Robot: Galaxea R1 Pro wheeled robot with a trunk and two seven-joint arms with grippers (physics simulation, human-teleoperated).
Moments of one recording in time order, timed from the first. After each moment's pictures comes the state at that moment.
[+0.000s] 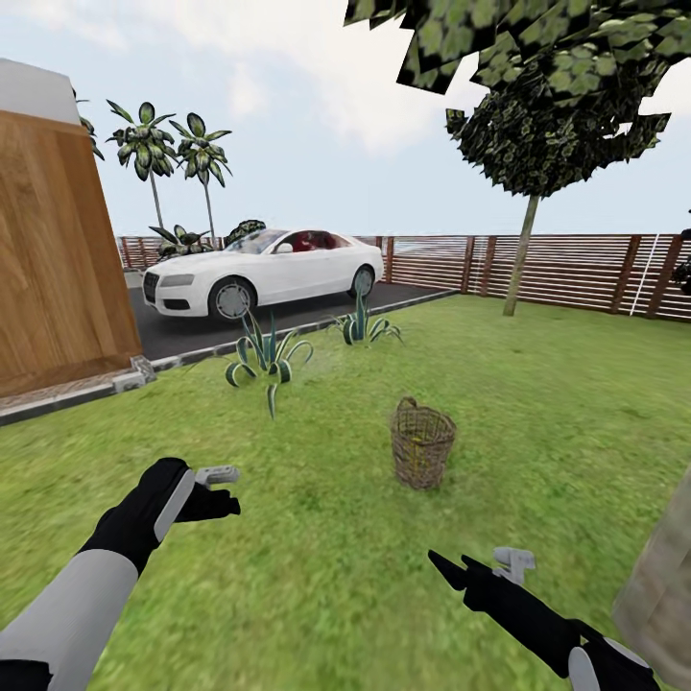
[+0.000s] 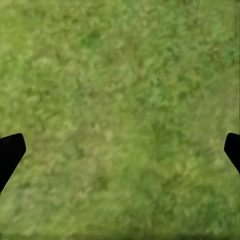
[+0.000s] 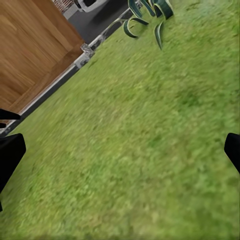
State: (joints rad) left arm -0.76 0.15 -0.08 -0.80 0.25 1.04 0.01; right arm -0.02 0.06 -0.30 -1.56 -0.21 0.63 0.70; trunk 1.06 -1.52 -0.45
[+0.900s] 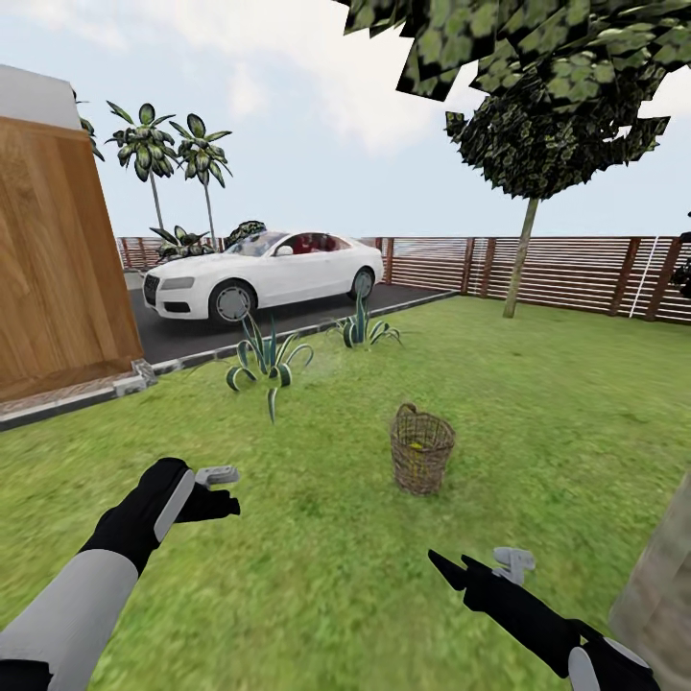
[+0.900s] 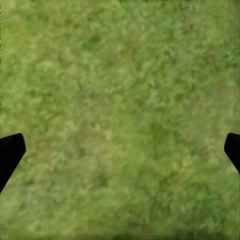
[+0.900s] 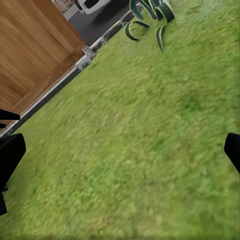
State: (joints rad) left arm -0.76 0.15 -0.08 -0.79 0.25 1.04 0.01; right arm -0.02 0.06 -0.30 -1.56 -0.21 0.63 0.70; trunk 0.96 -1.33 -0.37
